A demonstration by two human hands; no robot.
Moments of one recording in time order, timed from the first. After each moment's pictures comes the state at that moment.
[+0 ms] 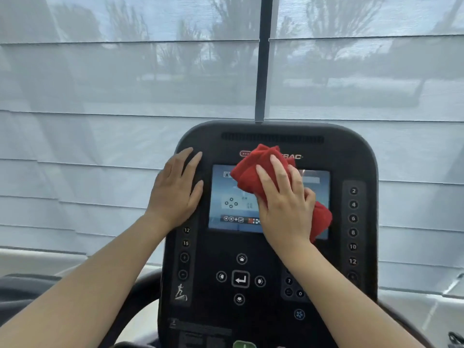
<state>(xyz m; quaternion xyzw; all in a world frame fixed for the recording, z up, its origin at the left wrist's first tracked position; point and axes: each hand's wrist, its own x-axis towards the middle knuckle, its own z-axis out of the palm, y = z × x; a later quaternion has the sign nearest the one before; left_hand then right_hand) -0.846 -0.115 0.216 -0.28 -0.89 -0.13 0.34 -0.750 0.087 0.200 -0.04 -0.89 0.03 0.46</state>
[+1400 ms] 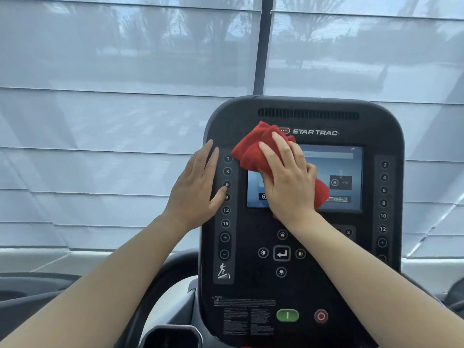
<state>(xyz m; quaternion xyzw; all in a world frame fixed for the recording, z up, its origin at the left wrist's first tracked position) -0.848 -0.165 0.185 -0.37 -0.87 -0.17 0.30 -0.775 0.019 0.200 -0.04 -0.89 0.04 0.45</state>
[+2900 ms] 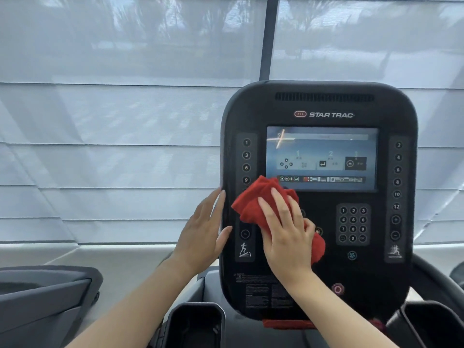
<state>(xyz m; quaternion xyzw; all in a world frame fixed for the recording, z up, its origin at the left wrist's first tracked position) -0.799 -0.215 0.101 -0.39 -0.88 -0.21 0.19 -0.712 -0.047 0.096 -0.09 -0.91 0.03 0.40</state>
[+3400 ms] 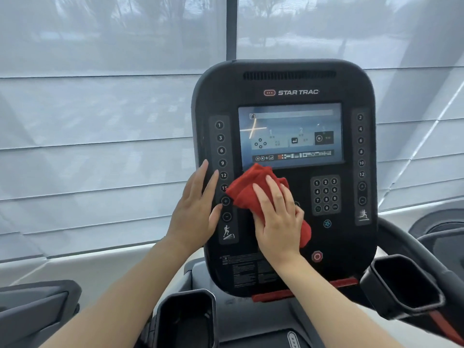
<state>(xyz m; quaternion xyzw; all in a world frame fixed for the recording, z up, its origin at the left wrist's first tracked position) -0.802 -0.193 0.107 -0.43 -0.84 -0.23 0.24 -0.699 -0.043 0.080 -0.16 -0.90 0.07 0.40</state>
